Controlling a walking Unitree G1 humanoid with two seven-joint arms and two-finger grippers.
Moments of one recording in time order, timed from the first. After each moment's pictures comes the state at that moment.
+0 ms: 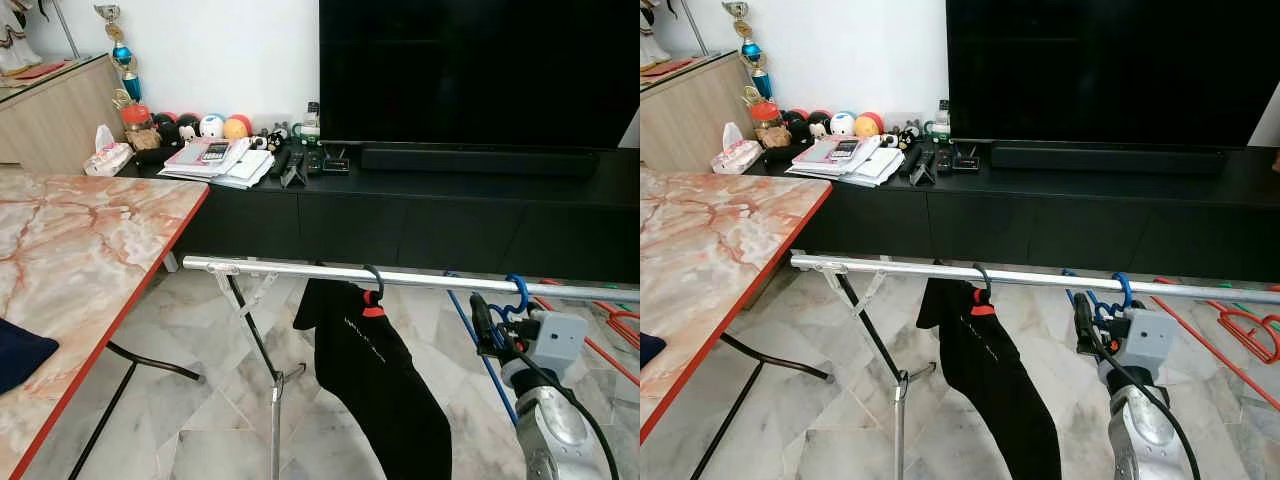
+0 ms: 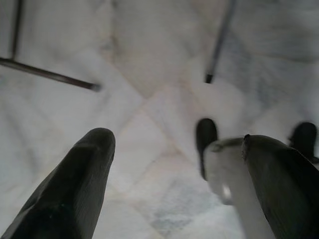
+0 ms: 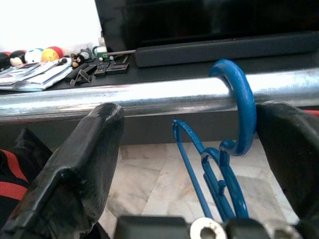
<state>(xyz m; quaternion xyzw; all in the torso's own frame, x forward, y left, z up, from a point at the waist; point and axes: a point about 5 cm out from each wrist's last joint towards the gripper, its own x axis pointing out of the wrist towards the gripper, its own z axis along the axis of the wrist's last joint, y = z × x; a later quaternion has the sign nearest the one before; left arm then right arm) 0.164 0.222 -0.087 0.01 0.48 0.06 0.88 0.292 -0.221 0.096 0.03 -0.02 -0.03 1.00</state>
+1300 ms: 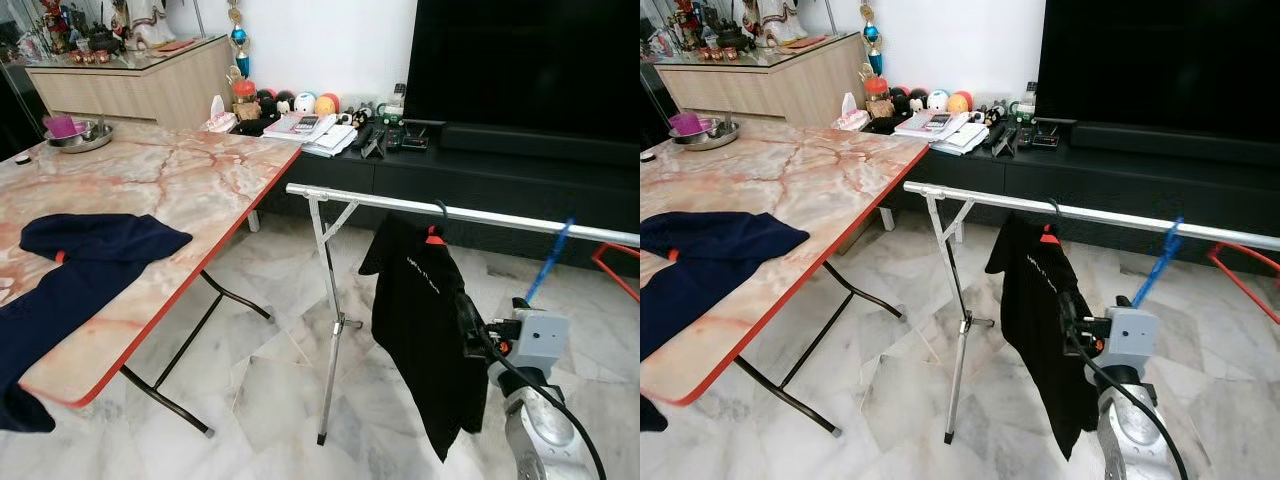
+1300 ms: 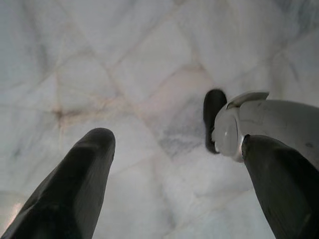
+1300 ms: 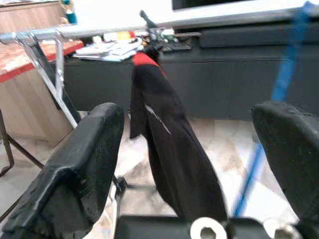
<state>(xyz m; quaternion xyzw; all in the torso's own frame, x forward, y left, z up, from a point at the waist) 0.156 0.214 -0.092 0.01 0.49 0.04 0.87 0.287 -0.211 0.091 0.01 -0.01 -0.03 1.00</state>
